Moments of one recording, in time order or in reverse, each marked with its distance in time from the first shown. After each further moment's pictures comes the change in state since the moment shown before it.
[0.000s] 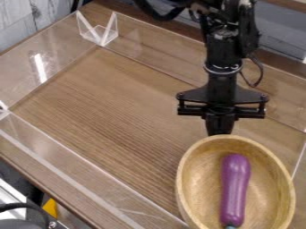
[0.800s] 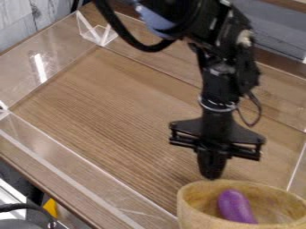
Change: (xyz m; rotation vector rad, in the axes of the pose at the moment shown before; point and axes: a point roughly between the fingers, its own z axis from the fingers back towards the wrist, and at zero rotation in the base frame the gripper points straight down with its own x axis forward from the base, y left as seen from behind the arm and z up) arm -0.045 0.001 -0.017 0.041 0.033 -0.110
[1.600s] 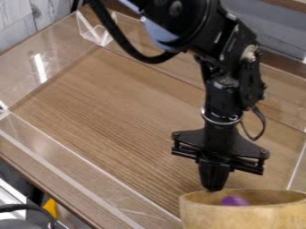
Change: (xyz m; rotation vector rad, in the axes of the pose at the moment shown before) arm 0.001 0.008 -0.005 0.000 -0.001 -0.017
